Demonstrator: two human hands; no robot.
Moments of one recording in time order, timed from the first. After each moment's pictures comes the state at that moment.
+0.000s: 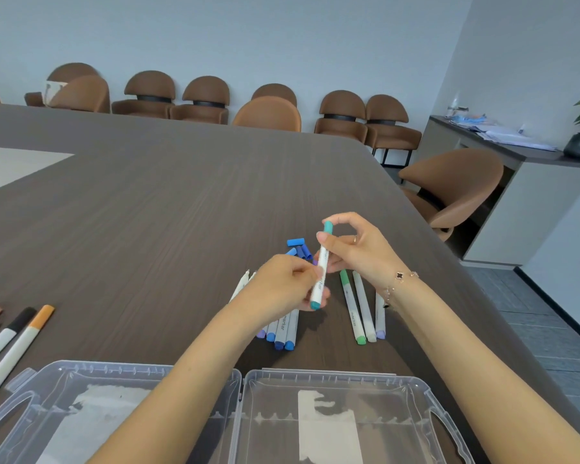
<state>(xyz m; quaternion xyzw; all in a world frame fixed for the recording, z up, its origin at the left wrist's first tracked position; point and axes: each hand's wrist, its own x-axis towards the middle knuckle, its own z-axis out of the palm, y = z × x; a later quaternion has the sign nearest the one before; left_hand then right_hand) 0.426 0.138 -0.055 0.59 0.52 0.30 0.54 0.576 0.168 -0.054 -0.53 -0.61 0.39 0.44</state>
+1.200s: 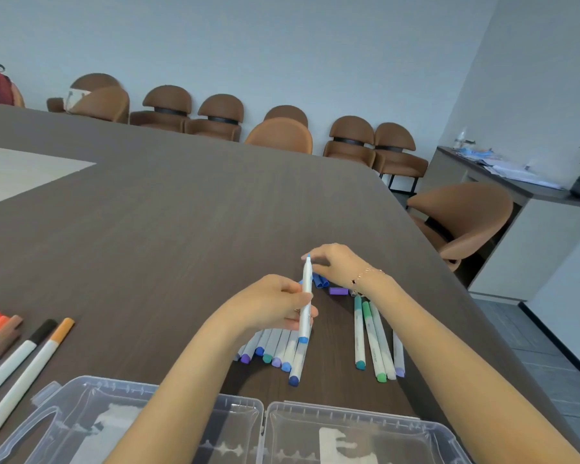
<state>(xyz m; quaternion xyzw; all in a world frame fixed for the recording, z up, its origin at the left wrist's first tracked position) 0.382 0.158 -0.051 0.58 0.52 0.25 0.58 0.553 0.266 -0.079 -0.57 -0.80 0.12 0.09</state>
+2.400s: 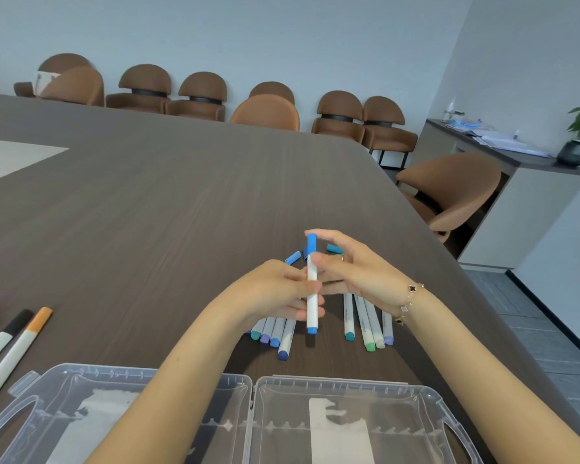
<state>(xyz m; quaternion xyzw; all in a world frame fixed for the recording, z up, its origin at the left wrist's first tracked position) 0.398 0.151 -0.057 0.59 0.48 0.21 0.61 0.563 0.159 -0.054 -0.47 -0.63 0.51 0.34</state>
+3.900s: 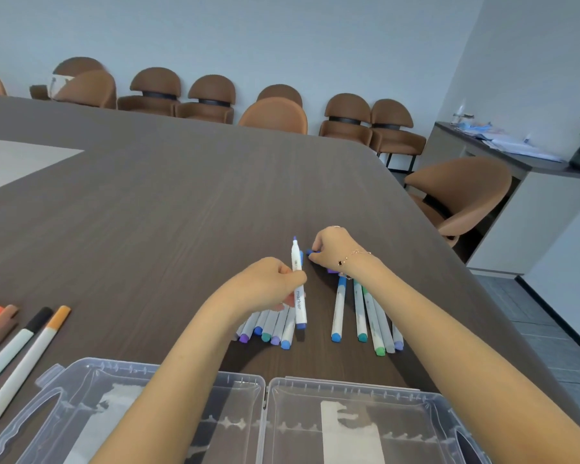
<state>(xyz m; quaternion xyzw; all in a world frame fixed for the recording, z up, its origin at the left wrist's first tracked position) 0.385 0.163 -0.053 0.64 0.58 0.18 0.46 0.540 0.261 -0.084 -0.67 -0.73 0.11 0.10</state>
